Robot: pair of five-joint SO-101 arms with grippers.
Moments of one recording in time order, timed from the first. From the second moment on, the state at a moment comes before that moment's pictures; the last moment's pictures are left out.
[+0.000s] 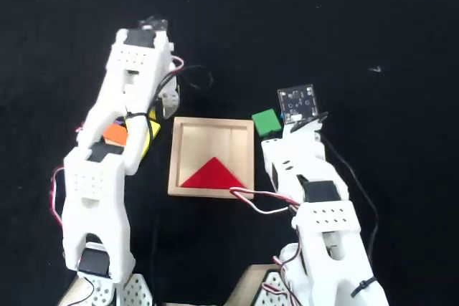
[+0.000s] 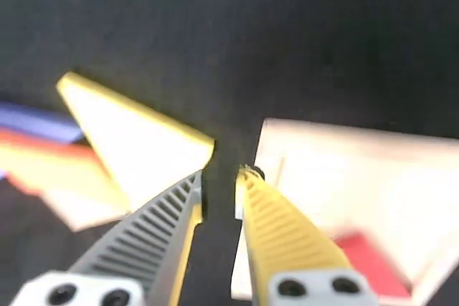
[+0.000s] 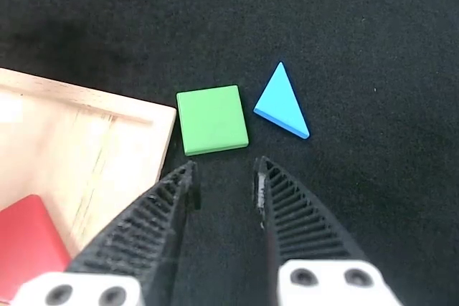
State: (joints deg) left arm 5.5 40.7 -35.8 95.1 13.8; right arm -3.9 -52.4 77.2 28.4 7.0
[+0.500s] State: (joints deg) left arm -1.3 24.4 -12.8 91.3 13.9; right arm -3.9 -52.4 77.2 28.4 7.0
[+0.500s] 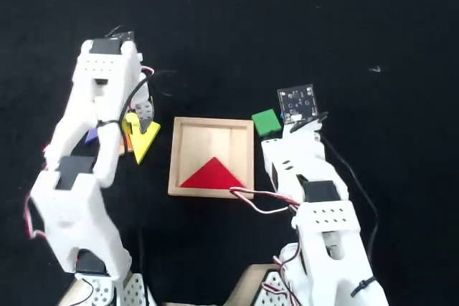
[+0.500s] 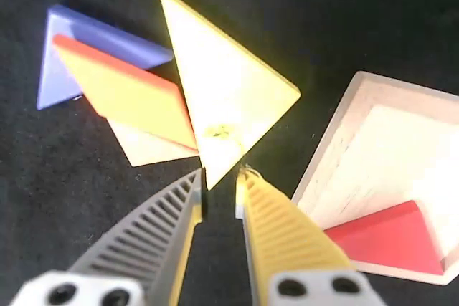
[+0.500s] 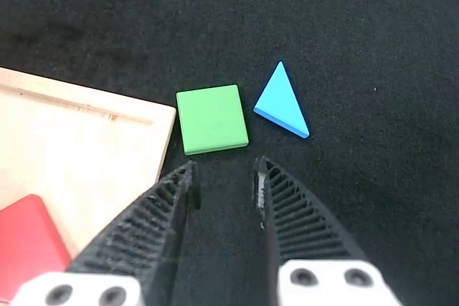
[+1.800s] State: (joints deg) left arm -1.2 20.7 5.1 73.9 32.6; right arm -3.9 -52.4 77.2 28.4 7.0
